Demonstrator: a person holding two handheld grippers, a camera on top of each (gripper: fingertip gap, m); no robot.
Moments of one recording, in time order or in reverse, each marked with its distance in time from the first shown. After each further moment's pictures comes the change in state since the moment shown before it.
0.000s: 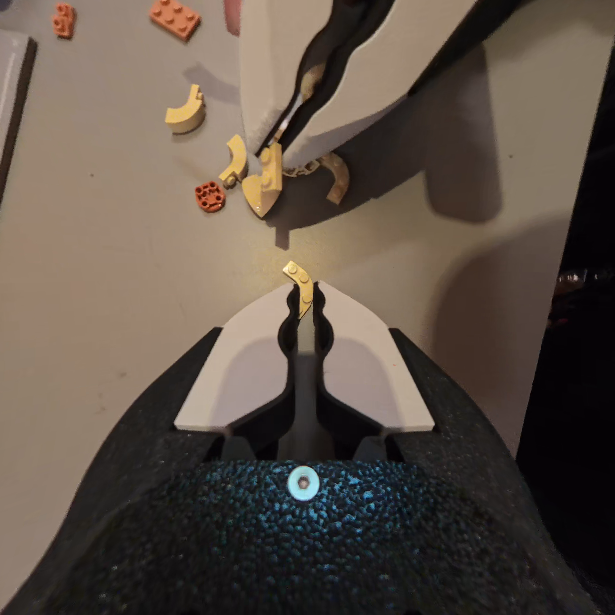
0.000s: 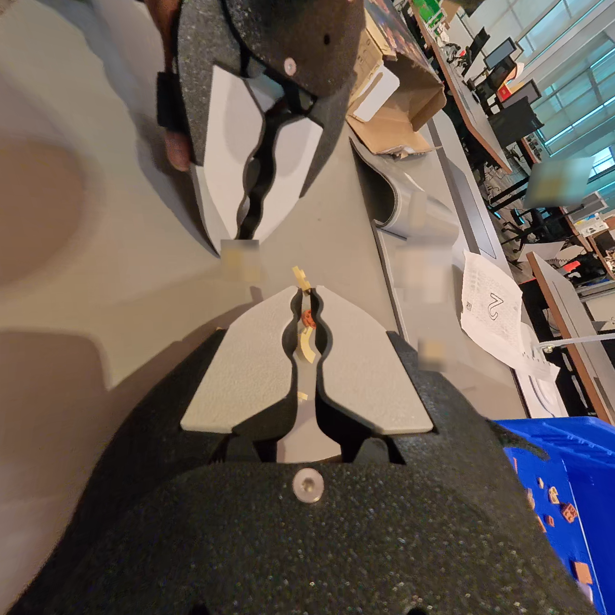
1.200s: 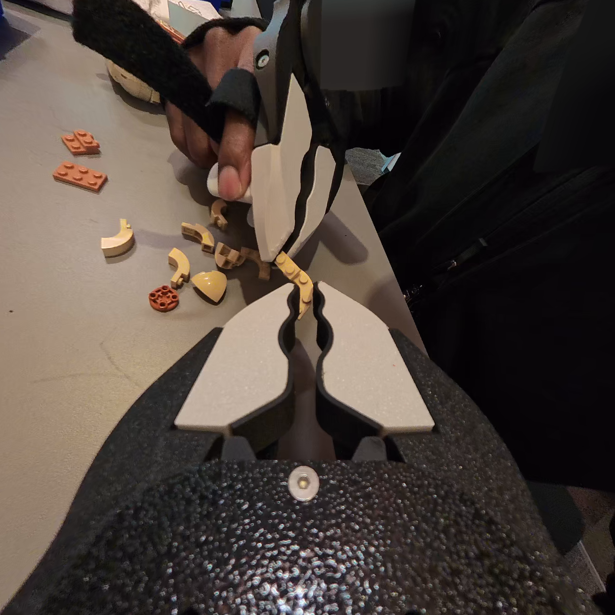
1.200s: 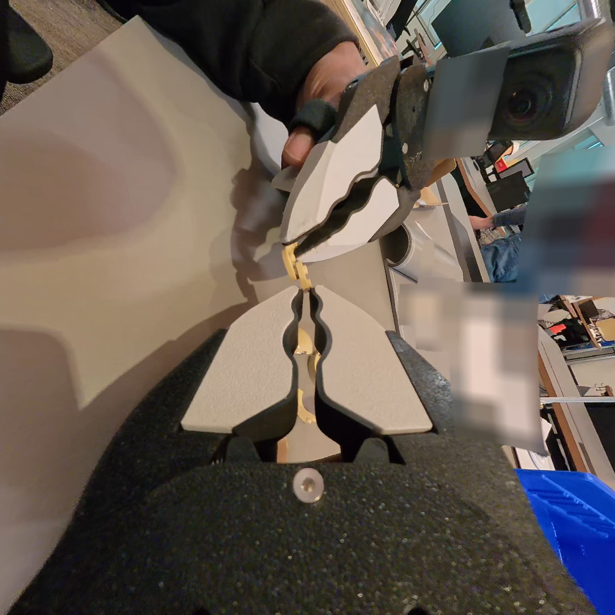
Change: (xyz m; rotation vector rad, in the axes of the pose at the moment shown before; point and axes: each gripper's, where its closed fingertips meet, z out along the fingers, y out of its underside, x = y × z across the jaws) left arm 0.016 -0.039 -0.031 0.354 0.607 0.051; right arm -0.017 -0.014 -0.003 0.113 -0.048 -0.125
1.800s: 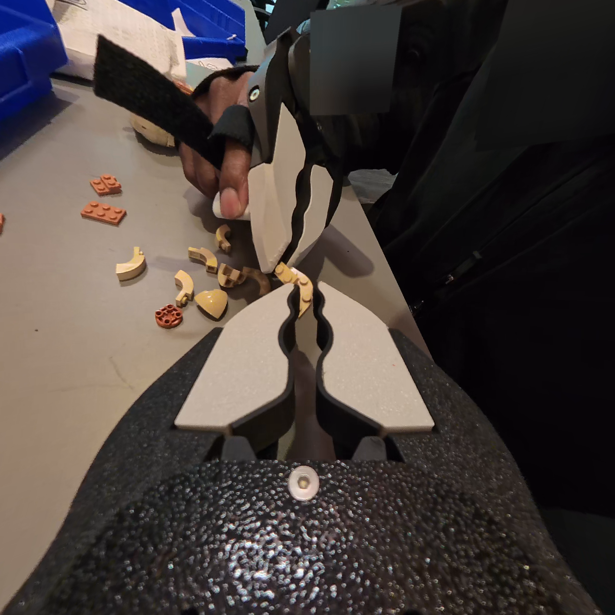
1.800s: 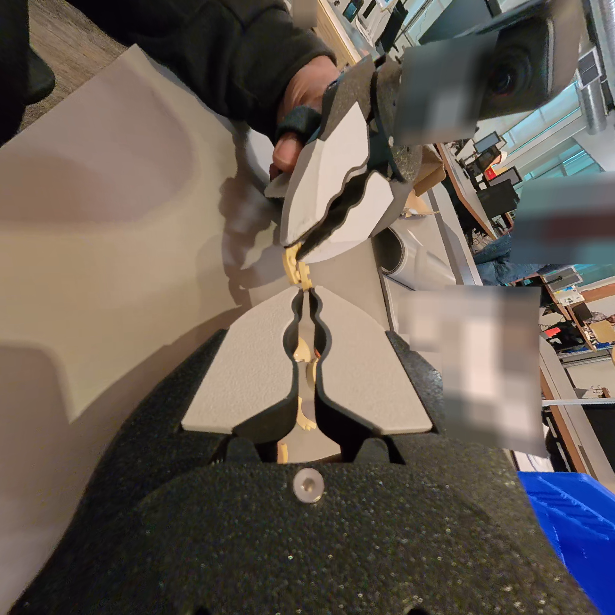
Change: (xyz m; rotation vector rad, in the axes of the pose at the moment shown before) left arm 0.006 -0.009 -0.001 0.079 -0.059 0.080; right arm 0.002 -0.008 -0.002 0.031 0.021 0.009
